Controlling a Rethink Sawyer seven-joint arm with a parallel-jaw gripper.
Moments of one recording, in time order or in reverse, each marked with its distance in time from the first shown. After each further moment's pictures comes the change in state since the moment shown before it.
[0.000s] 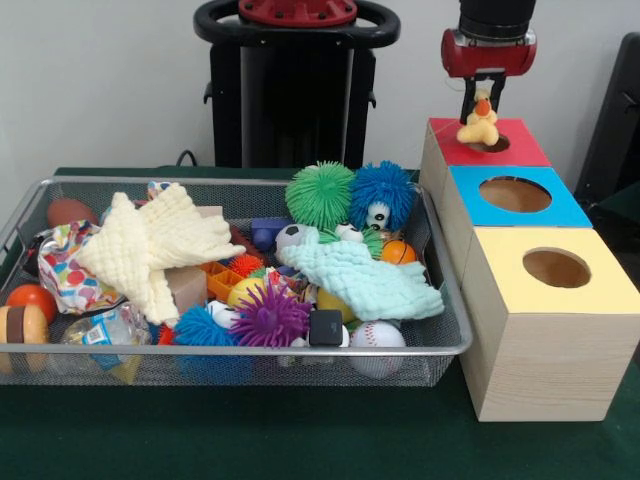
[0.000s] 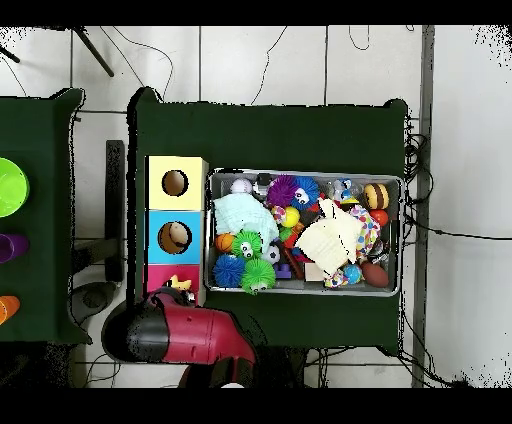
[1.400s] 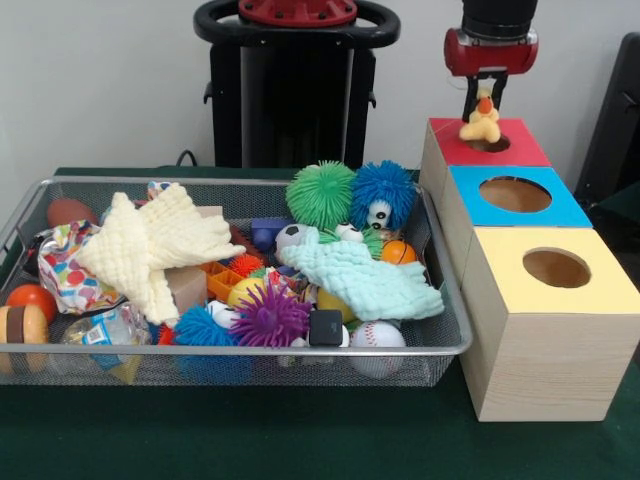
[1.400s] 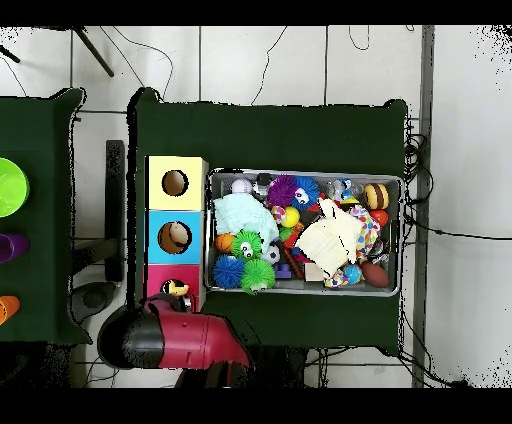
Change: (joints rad) arm 0.020 -0.002 0.003 0.023 0.001 -0.018 0.000
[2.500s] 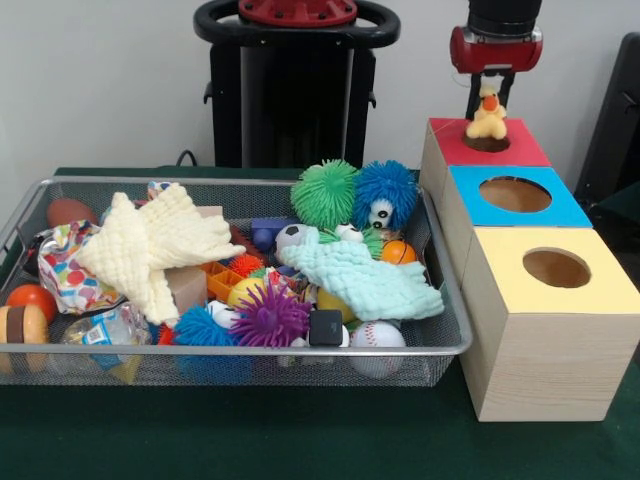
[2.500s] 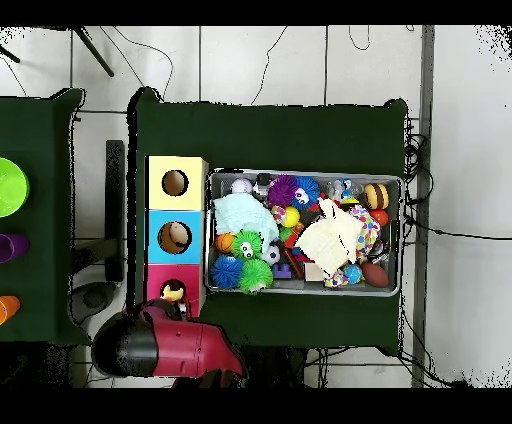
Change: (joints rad) arm 0.025 -0.006 0.001 0.034 0.038 -0.037 0.000
